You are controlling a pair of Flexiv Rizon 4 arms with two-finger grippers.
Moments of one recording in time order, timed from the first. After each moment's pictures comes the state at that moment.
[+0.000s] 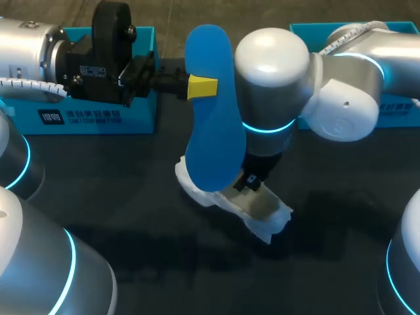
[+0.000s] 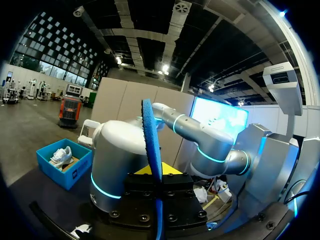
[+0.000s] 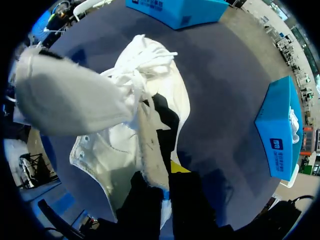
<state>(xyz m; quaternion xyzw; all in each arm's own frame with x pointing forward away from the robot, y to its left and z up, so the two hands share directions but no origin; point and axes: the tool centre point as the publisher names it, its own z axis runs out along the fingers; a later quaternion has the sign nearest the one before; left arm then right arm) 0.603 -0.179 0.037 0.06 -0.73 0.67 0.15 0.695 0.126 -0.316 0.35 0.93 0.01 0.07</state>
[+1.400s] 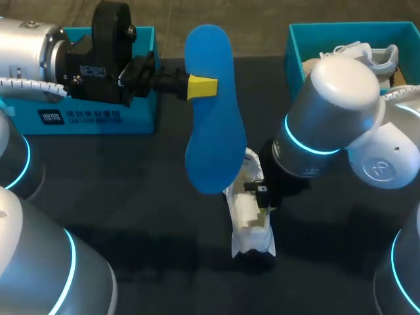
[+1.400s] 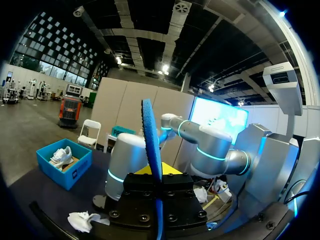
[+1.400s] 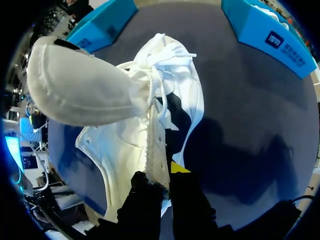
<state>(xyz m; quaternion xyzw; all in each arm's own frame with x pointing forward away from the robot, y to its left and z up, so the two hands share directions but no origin) 0.603 -0.179 0.037 0.06 -0.73 0.67 0.15 0.658 0.118 -0.354 0.65 0.75 0.10 -0.05</state>
